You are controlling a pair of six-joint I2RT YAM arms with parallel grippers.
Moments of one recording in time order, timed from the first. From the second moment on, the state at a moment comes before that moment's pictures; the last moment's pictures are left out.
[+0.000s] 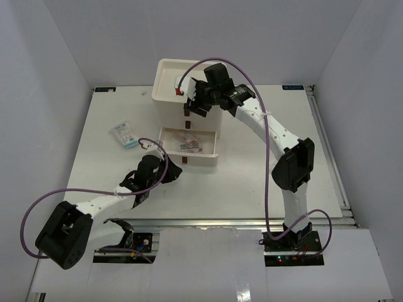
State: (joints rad) left arm -0.56 1.11 0.37 0.25 -0.02 -0.71; right arm 0.67 2.01 2.10 -0.65 -0.32 -0.80
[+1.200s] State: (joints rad) left arm -0.46 1.87 0.89 0.58 -0.15 -0.59; right arm 0.63 2.05 2.15 -0.70 -0.41 -0.80
